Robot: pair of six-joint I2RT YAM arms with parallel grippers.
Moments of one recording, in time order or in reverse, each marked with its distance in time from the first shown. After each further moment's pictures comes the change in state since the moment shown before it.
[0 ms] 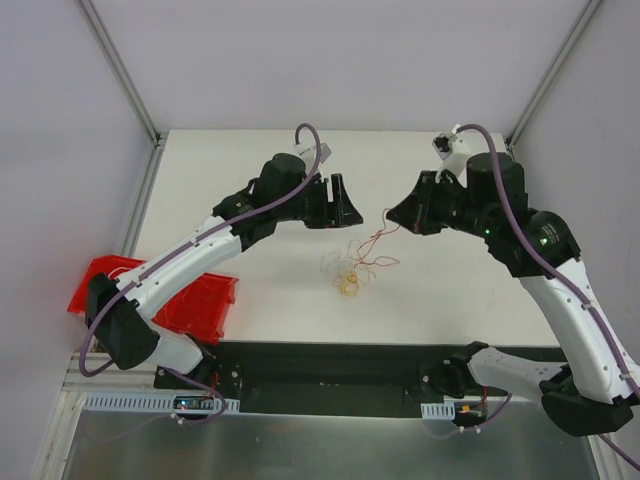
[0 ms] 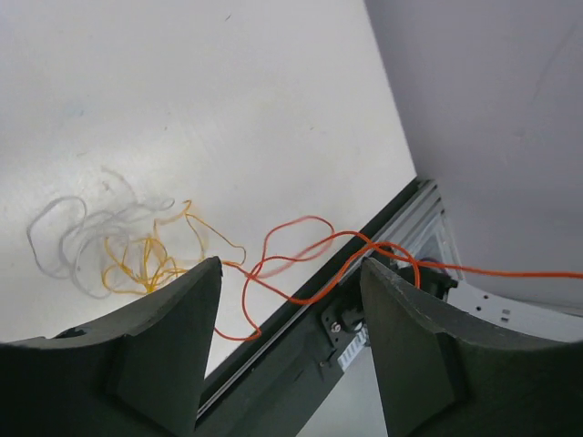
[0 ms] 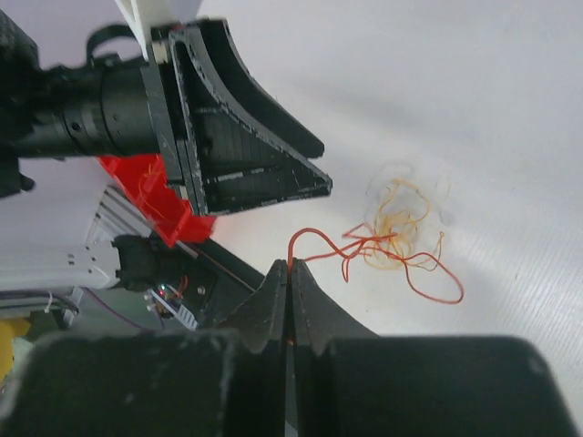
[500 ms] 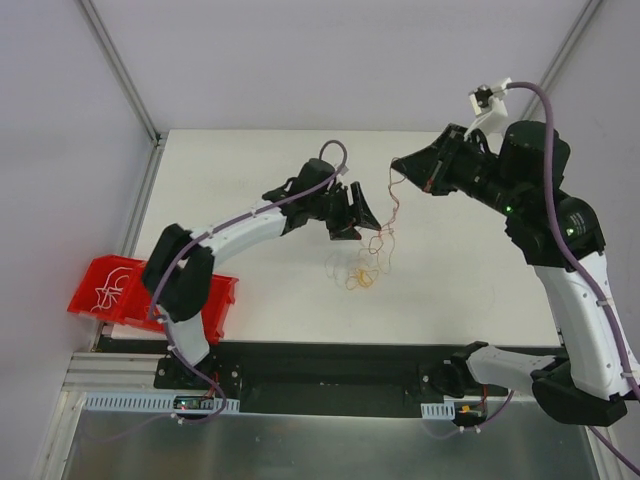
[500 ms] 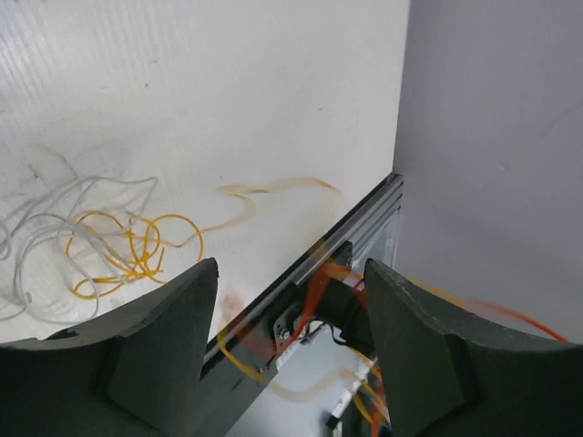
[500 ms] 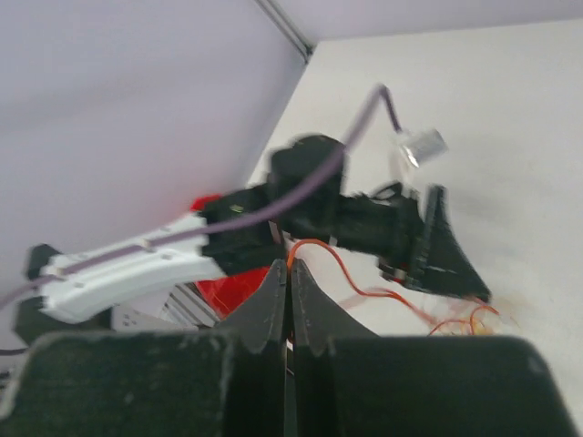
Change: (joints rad) left arm 0.053 0.280 0.013 0.200 0.187 -0.260; right arm -0.055 0.083 0.263 0.115 0.001 0.092
